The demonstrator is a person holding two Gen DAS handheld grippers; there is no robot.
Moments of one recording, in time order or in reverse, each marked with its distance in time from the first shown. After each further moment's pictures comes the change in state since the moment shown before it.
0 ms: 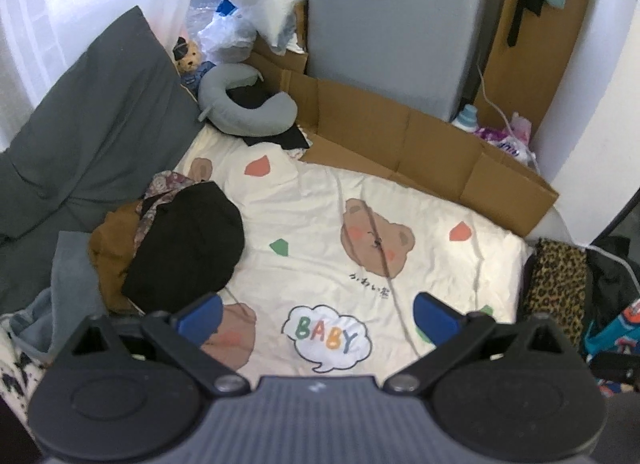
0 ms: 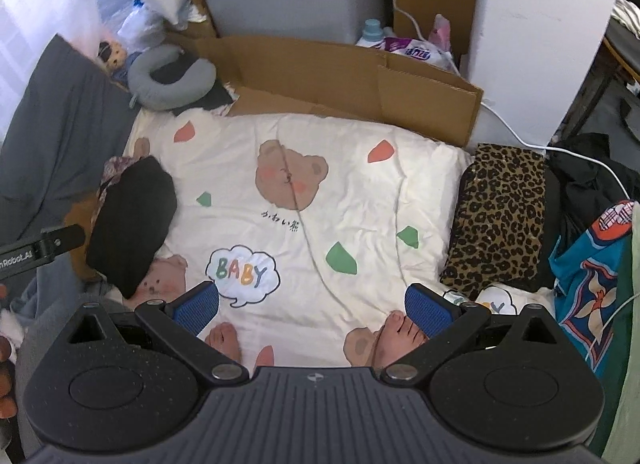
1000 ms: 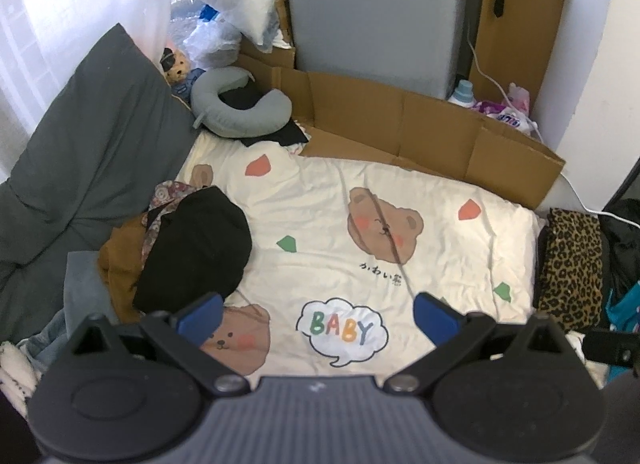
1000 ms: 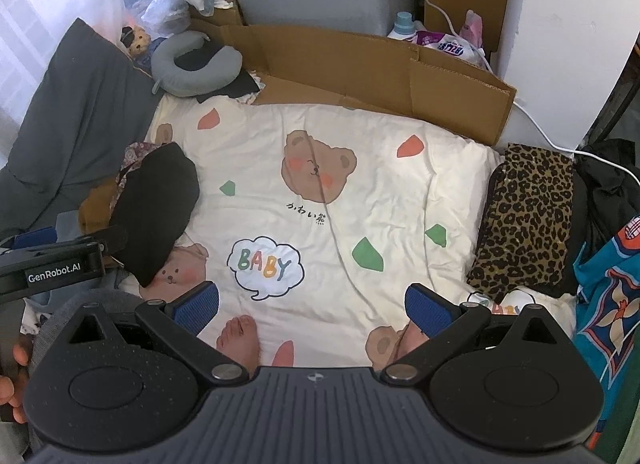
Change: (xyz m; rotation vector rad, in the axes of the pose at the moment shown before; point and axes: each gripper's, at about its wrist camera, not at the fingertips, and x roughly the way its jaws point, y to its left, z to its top) left arm 0.007 -0.025 0.000 0.112 0.016 0.056; right arm 0.013 0.018 0.001 -0.020 0.018 0.043
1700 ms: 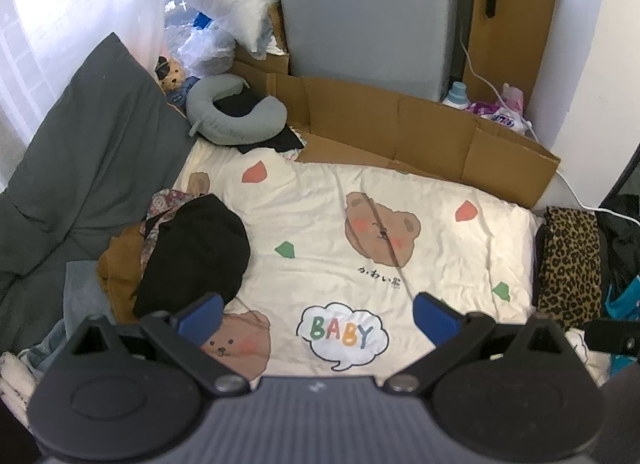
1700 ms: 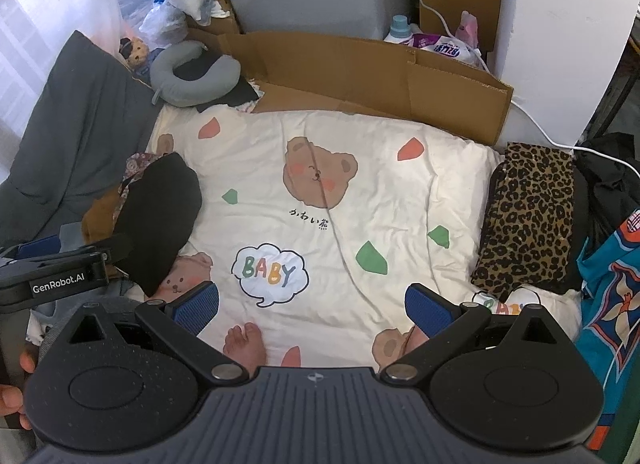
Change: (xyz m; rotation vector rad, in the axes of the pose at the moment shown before) left arm -0.001 0.001 -0.002 0.024 -0.019 -0.013; right arm -0.003 -0.001 -0.003 0.036 -0.025 0.002
